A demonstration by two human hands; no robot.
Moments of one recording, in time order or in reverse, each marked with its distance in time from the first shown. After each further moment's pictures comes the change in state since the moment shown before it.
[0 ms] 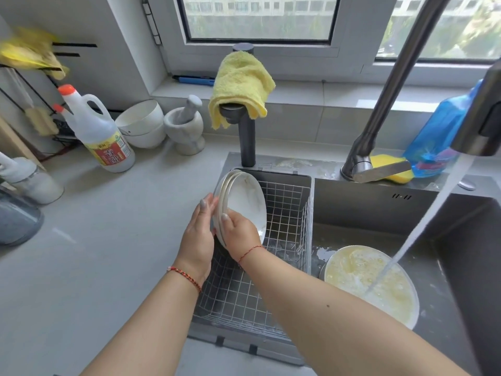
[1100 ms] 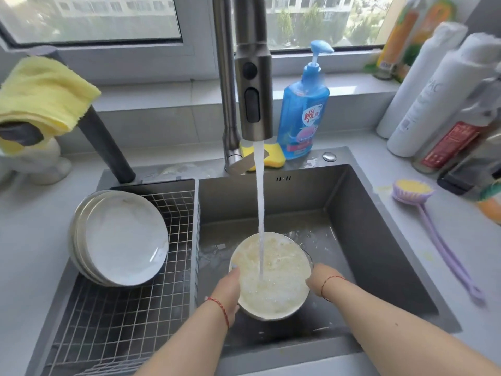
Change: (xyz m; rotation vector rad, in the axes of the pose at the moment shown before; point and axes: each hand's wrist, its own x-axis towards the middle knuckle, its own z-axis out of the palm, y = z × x) left_hand -0.060 -0.152 0.199 0.302 -0.267 -0.784; right_hand -0.122 0.210 -0.291 -0.733 0.028 0.855
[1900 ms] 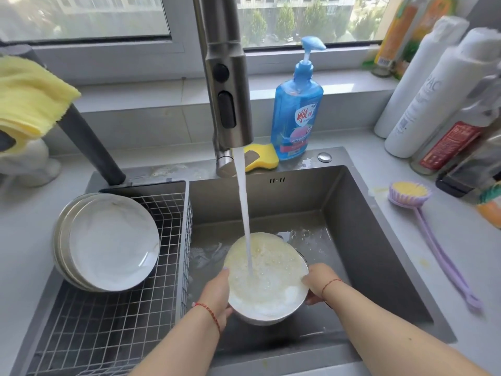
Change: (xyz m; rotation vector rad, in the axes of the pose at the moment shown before) left_hand -0.035 0.024 0.016 -0.180 0.075 -0.022; right_hand 0.007 0.011 -0.009 0.505 -0.096 0.005
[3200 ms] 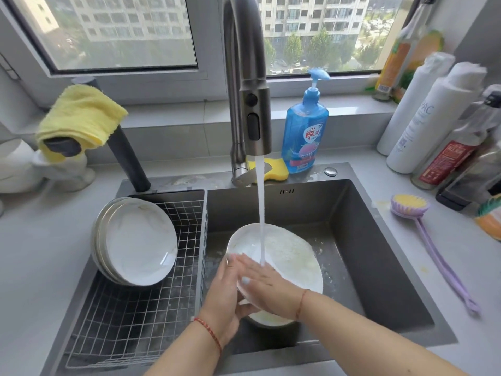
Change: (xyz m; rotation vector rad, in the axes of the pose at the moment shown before) left_hand -0.046 -0.001 -0.021 -0.178 -0.368 0.340; right_hand -0.111 -0.069 0.047 -0.490 -0.210 -0.945
